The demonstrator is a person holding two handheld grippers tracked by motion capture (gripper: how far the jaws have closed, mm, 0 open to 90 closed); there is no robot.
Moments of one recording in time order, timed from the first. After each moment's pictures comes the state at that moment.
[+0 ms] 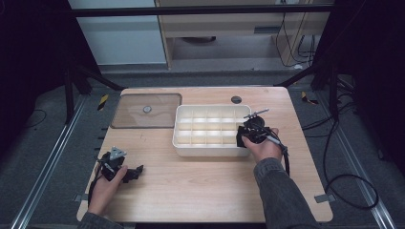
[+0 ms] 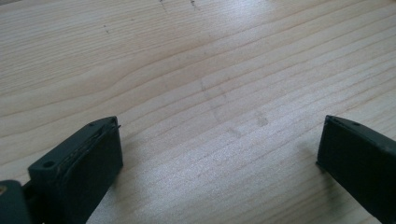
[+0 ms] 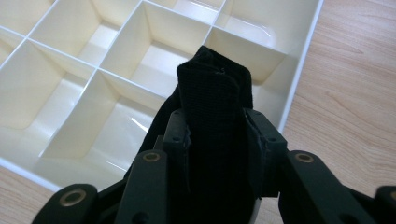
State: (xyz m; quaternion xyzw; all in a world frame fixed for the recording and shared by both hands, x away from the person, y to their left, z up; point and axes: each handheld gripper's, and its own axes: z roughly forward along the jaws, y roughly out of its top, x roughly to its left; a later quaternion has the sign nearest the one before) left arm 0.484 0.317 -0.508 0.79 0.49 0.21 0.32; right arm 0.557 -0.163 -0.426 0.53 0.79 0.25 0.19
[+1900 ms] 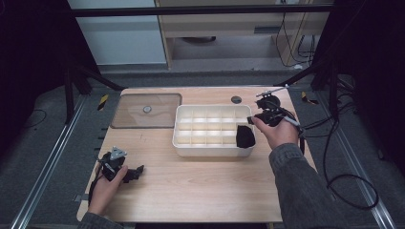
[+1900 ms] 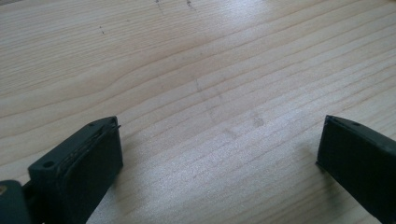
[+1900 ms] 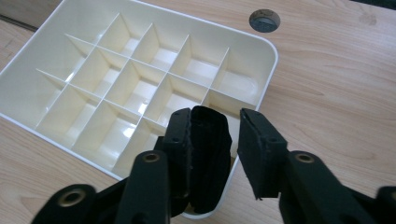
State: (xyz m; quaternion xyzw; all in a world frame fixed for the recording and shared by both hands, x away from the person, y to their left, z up) left arm 0.484 0.315 -0.508 0.79 0.48 0.21 0.32; right arm 0.557 -0.187 -0.336 0.54 0.77 0.30 0.16
